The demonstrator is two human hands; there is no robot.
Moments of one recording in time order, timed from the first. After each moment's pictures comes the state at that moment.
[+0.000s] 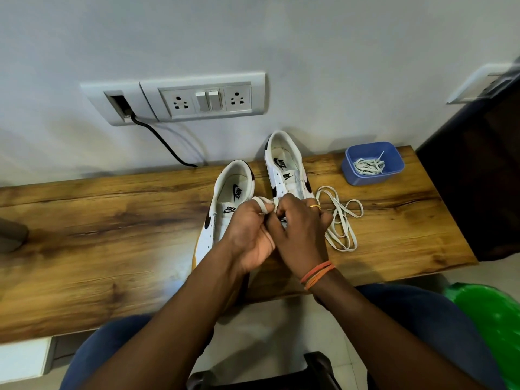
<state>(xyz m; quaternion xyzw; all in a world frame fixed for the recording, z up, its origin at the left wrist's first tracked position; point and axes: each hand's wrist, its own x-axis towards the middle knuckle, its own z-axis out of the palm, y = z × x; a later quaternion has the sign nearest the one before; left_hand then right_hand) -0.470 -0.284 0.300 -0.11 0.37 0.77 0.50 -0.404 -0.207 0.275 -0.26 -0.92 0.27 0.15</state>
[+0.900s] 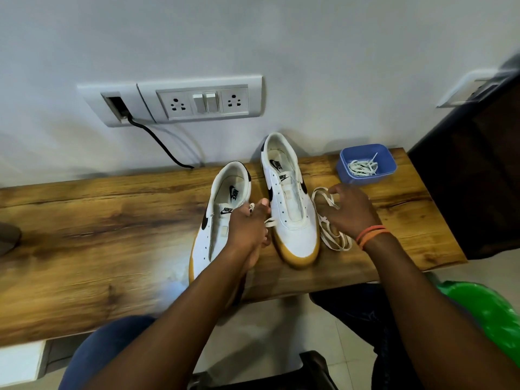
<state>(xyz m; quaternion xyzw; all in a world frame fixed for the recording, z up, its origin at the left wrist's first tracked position) -0.468 -0.278 0.274 -0.12 0.63 0.68 0.34 -0.391 -0.080 0.255 -0.32 -0.91 0.26 0.01</state>
